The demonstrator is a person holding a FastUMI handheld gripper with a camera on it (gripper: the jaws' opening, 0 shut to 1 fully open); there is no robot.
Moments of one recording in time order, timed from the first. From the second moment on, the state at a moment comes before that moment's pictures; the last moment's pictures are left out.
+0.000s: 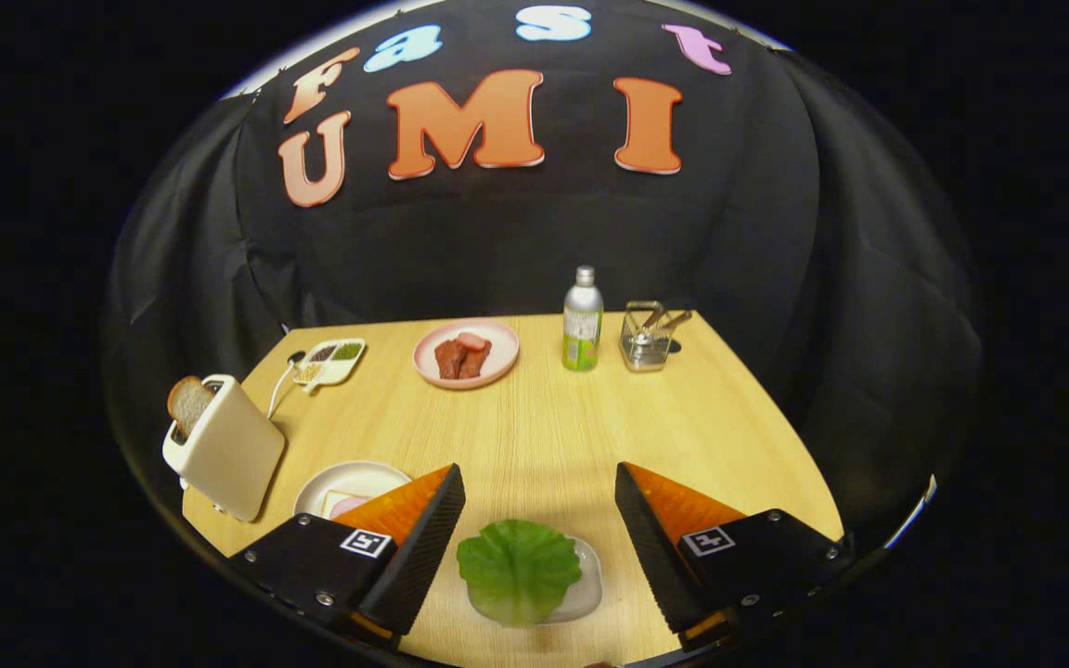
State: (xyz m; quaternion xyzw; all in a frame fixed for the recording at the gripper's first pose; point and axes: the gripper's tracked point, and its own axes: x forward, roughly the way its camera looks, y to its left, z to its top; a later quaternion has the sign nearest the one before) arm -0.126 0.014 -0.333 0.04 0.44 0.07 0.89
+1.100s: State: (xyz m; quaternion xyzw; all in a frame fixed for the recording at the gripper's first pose) arm -0.224 0.032 -0.478 -0.04 0.66 0.13 0.74
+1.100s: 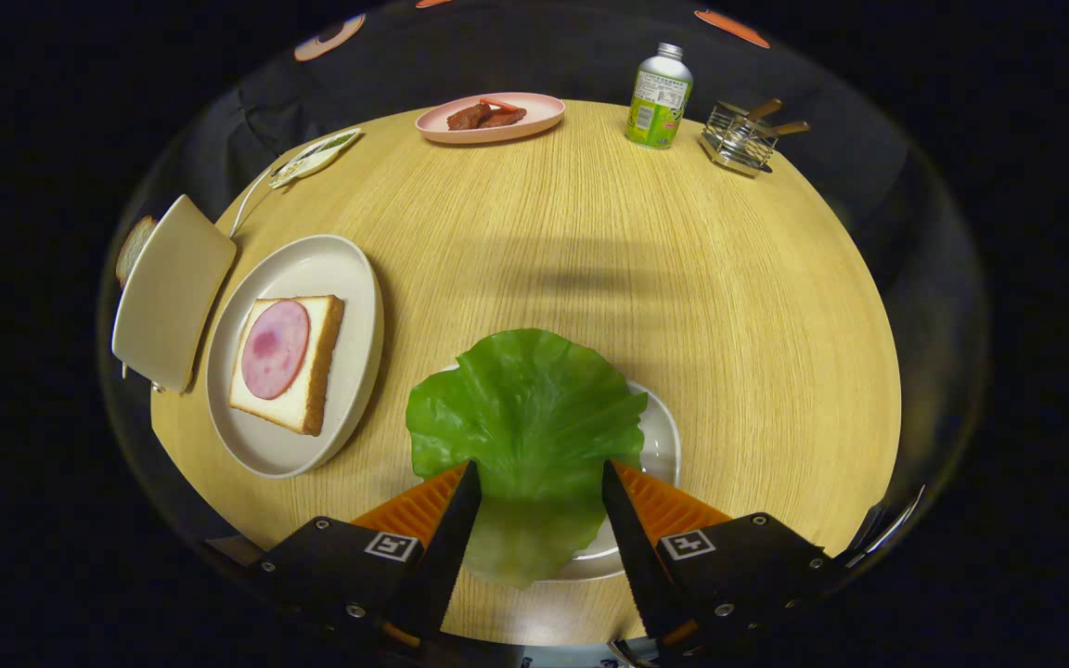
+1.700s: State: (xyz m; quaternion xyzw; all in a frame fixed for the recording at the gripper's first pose) arm -0.220 0.043 -0.477 -0.02 0.66 0.09 0.75
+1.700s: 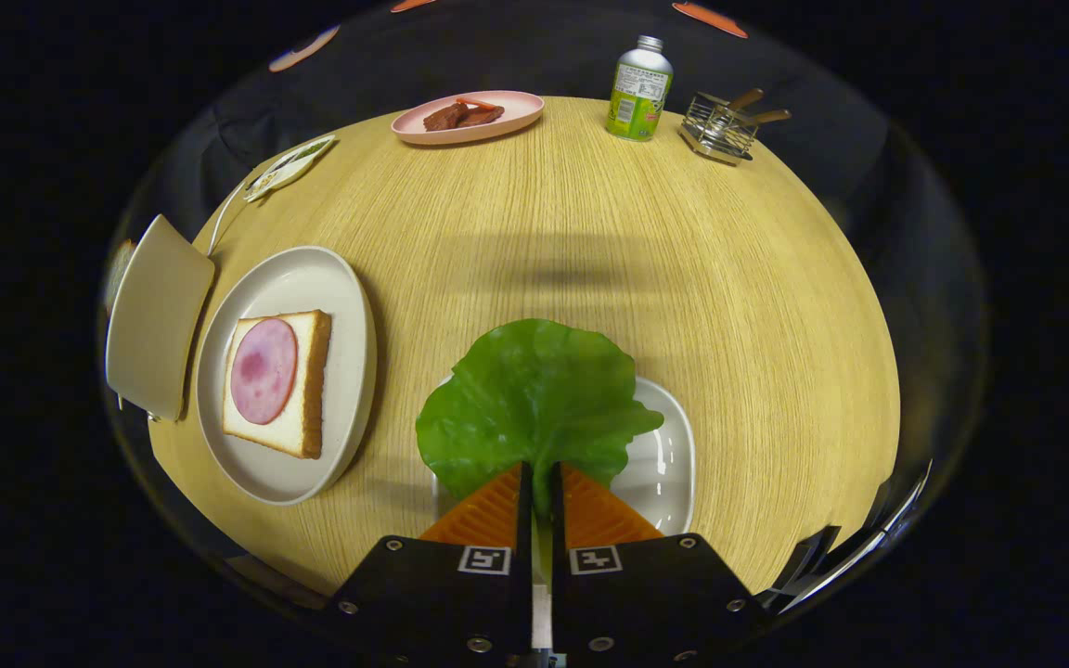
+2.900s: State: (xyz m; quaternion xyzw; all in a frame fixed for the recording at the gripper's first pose) arm -0.194 0.202 -0.376 0.03 0.60 0.25 0.76
